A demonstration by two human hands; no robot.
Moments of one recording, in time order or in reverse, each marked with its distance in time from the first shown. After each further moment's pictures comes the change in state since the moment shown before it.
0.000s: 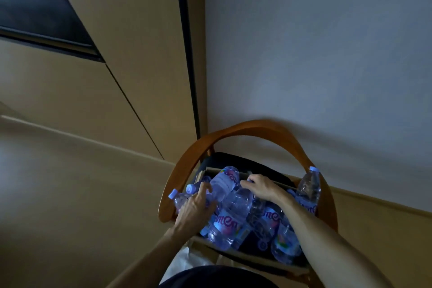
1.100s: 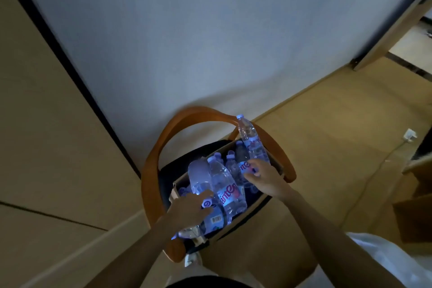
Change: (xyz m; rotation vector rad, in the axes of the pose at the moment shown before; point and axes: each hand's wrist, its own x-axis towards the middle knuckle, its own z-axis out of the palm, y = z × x) left_hand 0.074 -0.026 -0.070 0.634 -0.794 0.765; right_hand -0.150 -0.062 0.093 0.443 0.681 0.469
